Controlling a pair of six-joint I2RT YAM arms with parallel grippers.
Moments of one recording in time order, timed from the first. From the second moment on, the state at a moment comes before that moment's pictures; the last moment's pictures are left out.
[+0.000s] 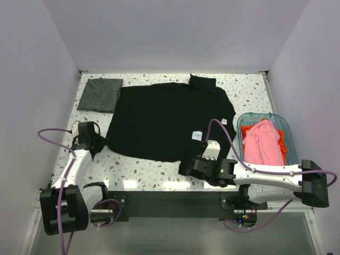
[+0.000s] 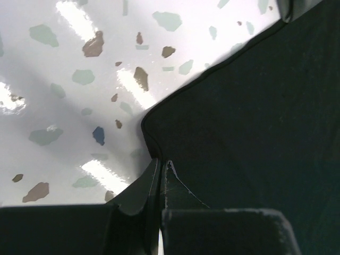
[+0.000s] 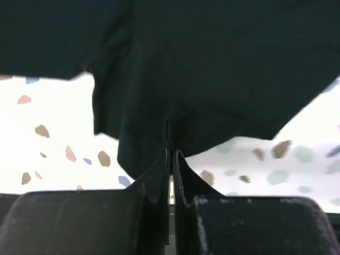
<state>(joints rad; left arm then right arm) 0.16 1.03 0.48 -0.33 -0.11 -0.85 1.30 1.14 0.66 -0.74 0.59 1.31</state>
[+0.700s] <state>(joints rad) 0.13 1.42 0.79 -0.29 -0.07 -0.86 0.79 1.27 0.93 -0.73 0.59 0.85</state>
